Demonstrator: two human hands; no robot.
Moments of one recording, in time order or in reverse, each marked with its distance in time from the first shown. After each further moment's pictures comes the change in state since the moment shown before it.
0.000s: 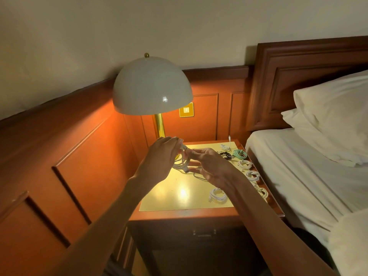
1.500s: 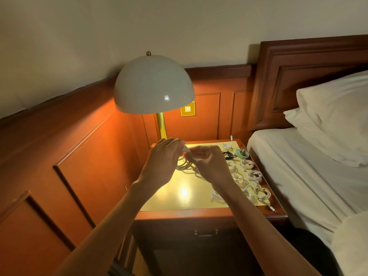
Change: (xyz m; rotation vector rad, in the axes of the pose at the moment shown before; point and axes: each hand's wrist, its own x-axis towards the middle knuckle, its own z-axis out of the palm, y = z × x) left_hand -0.008 -0.003 0.010 -0.062 0.115 0.038; right_hand -0.003 0.016 0.011 -0.467 0.375 -0.412
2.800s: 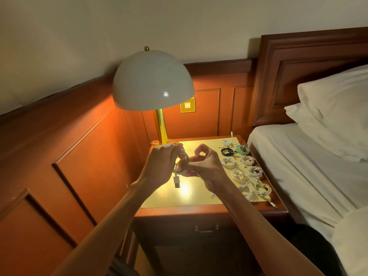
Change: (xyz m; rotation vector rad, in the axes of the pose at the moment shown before) left_hand -0.009 -0.011 0.009 -0.107 -0.067 -0.171; right_hand -0.005 0.014 0.008 0.478 -0.136 0.216
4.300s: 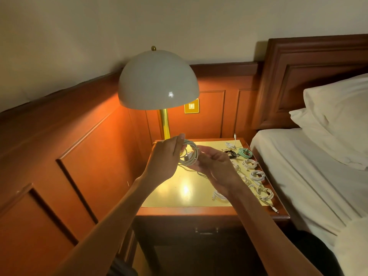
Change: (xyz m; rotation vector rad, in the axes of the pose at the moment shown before) left_hand 0.009 0.014 -0.007 -0.158 0.039 -0.099; right_hand -0.002 -0.006 -0.016 0.272 -0.122 0.005
